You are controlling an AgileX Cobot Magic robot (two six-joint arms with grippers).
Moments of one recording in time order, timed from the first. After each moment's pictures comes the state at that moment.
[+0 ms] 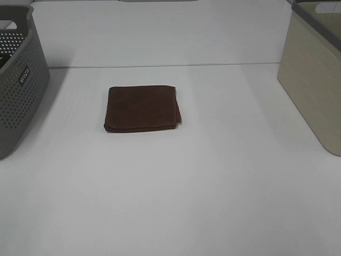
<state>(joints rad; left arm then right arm) 0.02 0.00 -0.50 -0.06 1.05 0.04 -0.04 -0.01 -0.51 0.07 1.07 -0.02</state>
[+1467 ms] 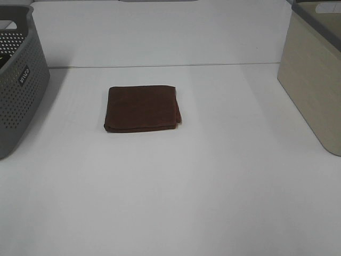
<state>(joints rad) 0.02 0.00 -0.50 -0.06 1.05 0.04 -0.04 0.39 -0.65 0.22 0.91 -0.04</state>
